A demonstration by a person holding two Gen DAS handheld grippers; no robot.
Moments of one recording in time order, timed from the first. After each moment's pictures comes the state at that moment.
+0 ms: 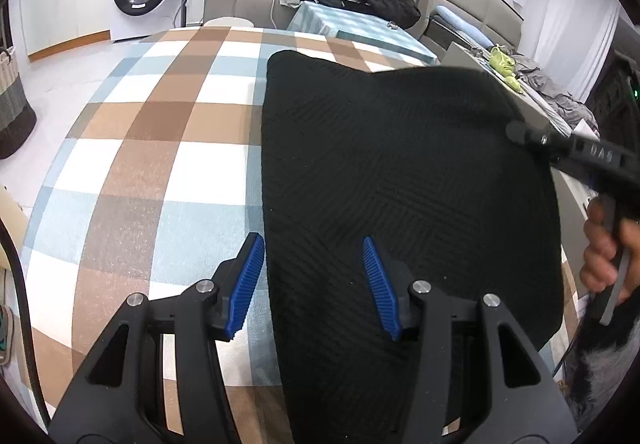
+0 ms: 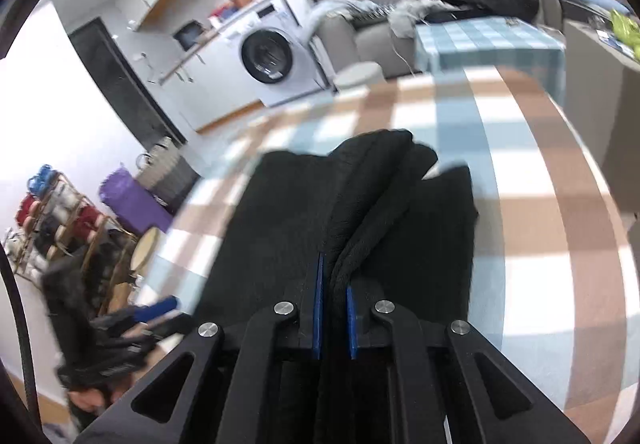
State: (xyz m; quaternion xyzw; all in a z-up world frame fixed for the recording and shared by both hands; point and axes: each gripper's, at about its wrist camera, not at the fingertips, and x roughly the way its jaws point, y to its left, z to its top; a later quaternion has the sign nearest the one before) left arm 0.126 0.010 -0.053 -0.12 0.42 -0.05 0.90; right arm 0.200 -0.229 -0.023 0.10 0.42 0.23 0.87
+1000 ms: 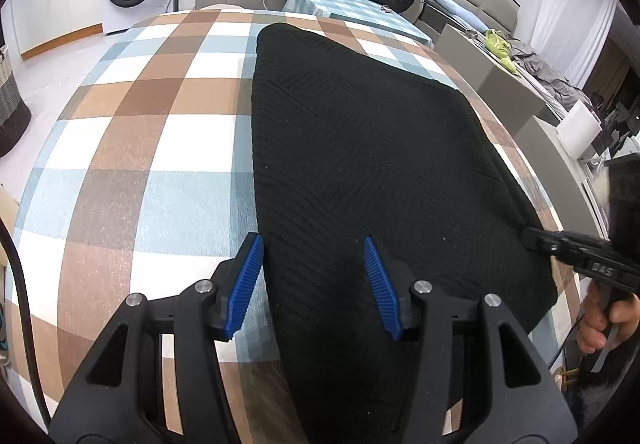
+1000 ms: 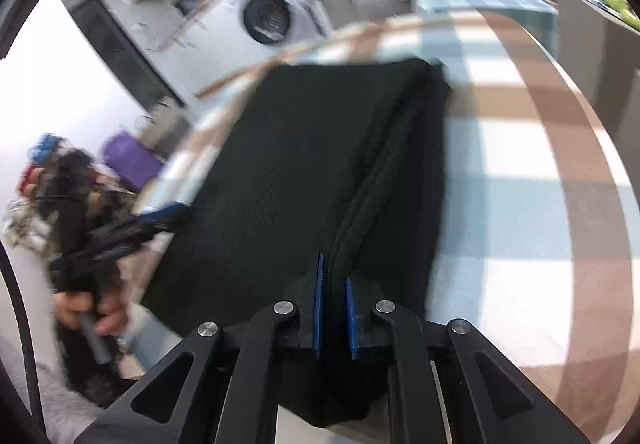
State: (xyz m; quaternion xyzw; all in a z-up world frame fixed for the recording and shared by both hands) left arm 0.116 0.003 -0.067 -0.10 0.45 -0.06 0.89; right arm 0.106 -0.254 -0.079 0.08 0.50 0.21 0.84
